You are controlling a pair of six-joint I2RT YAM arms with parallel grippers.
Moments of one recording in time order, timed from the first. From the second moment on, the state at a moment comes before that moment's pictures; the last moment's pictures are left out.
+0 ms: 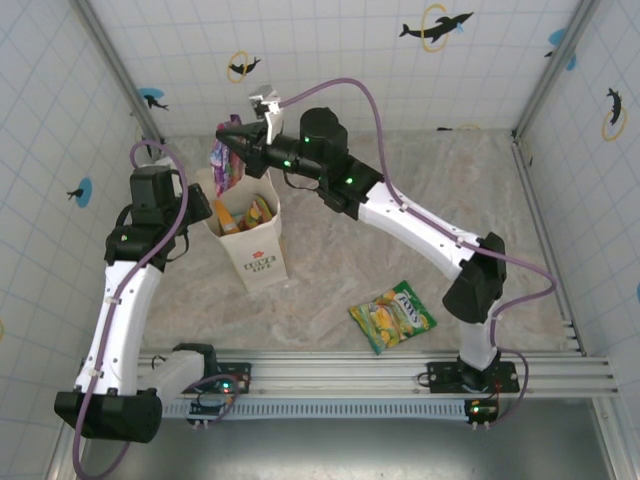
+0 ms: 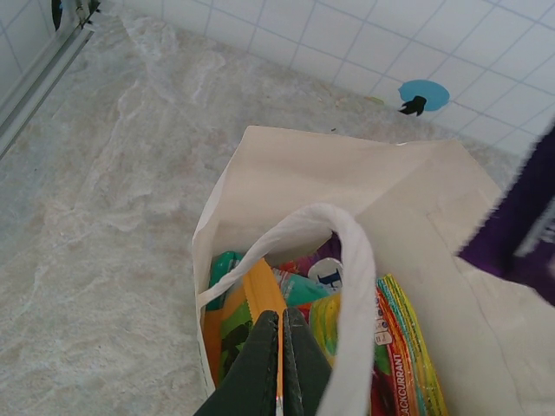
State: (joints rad) left arm -0.10 1.03 1.18 -0.77 0.01 -0.36; right arm 0.93 1.92 1.97 0.09 -0.36 0.36
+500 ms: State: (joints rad) left arm -0.10 1.03 1.18 -0.77 0.01 -0.36; right arm 0.92 1.93 1.97 0.08 -0.37 0.40
